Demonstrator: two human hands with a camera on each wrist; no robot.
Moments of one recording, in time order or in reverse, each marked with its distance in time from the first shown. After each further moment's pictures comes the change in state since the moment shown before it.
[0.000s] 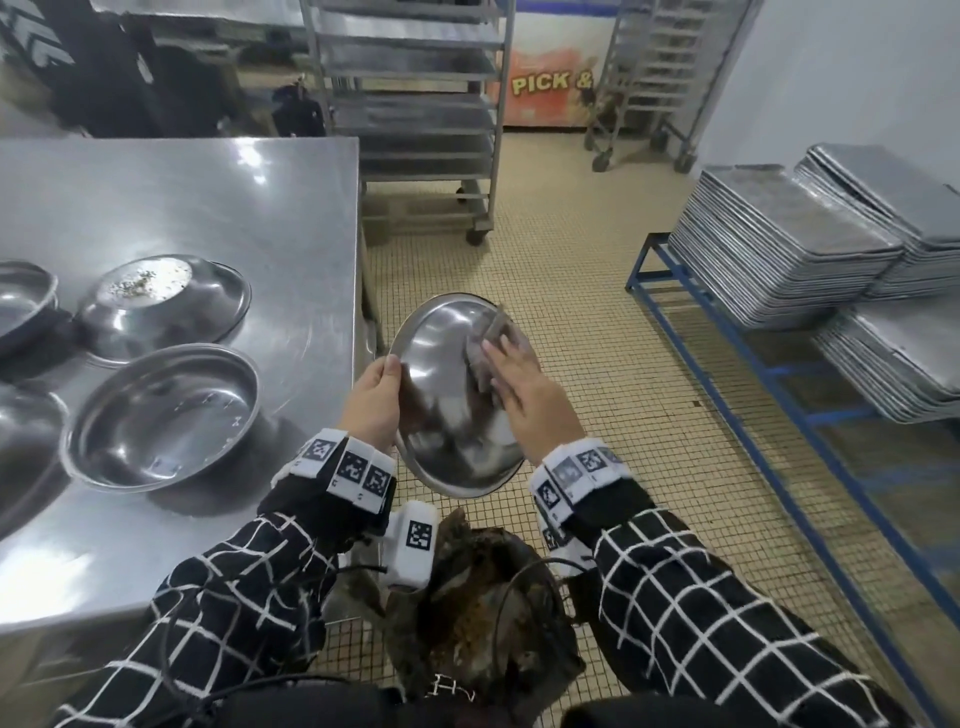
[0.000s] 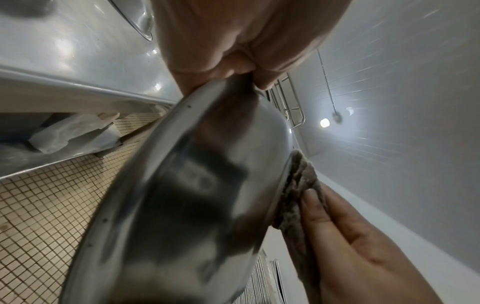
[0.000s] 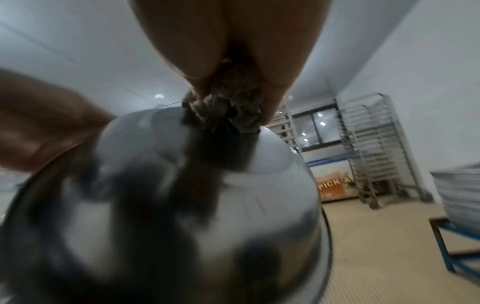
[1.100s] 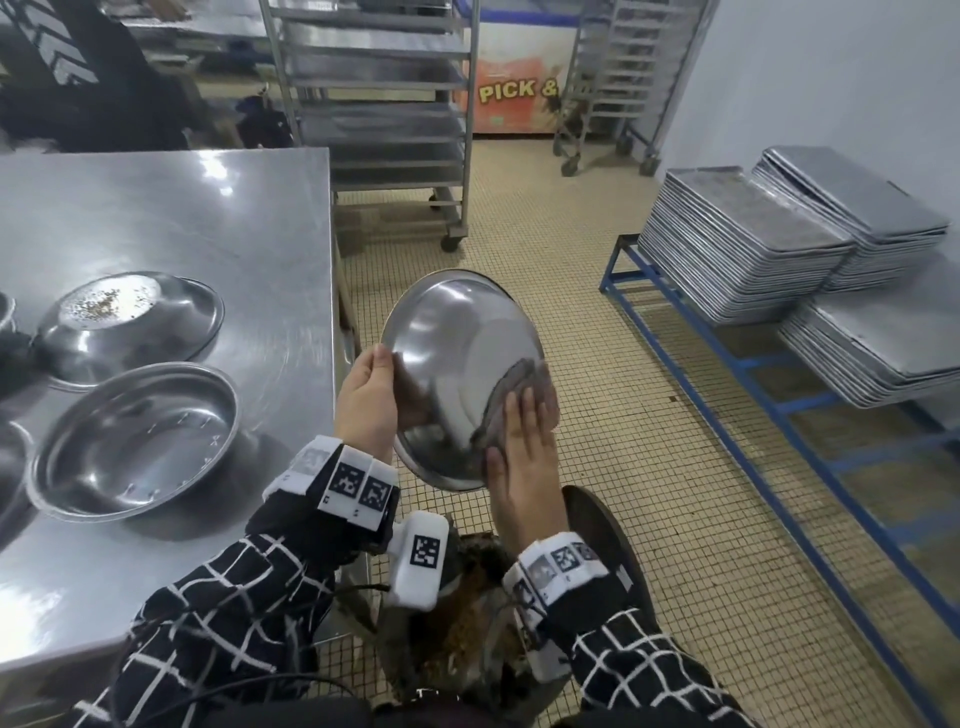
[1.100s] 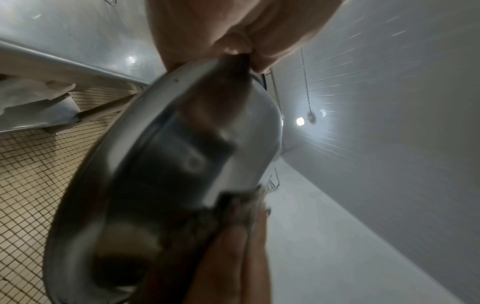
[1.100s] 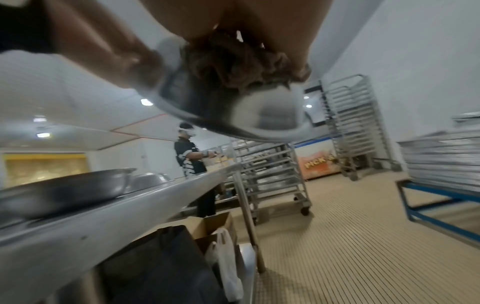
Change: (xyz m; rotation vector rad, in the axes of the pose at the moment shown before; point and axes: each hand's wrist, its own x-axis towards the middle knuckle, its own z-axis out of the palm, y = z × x) left_hand -0.021 0.017 0.011 -0.118 0.046 0.158; right_hand -0.069 0.005 0.049 -0.122 0.207 0.121
